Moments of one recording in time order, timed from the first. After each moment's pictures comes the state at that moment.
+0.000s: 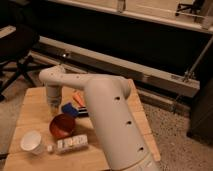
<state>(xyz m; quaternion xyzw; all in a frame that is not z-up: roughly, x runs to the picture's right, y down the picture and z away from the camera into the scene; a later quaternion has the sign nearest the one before) -0.298 0.145 0.840 -0.46 -0.15 -0.11 0.87</state>
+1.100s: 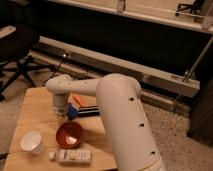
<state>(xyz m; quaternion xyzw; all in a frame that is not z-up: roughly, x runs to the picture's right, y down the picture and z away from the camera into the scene) -0.258 0.199 0.826 -0.50 -0.14 -0.09 0.85</state>
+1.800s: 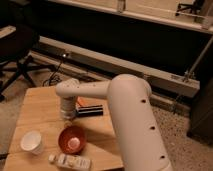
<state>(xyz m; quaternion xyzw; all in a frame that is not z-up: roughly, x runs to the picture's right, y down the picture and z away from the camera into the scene) -0.222 0.222 0.825 -0.51 -0.13 -0.07 0.85</state>
